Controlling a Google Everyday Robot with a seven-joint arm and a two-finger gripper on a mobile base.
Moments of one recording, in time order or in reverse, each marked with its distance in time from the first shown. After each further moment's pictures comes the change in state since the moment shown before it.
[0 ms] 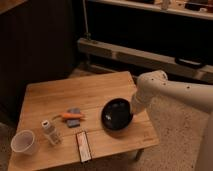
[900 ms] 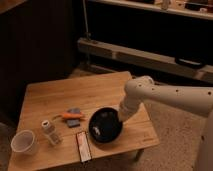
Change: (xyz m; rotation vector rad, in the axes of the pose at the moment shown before) arm 0.027 0.091 0.024 -0.085 0.038 -0.282
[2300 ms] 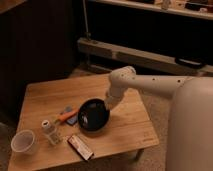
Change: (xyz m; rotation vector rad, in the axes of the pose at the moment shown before) arm -0.094 0.009 0.025 0.006 -0.032 -0.028
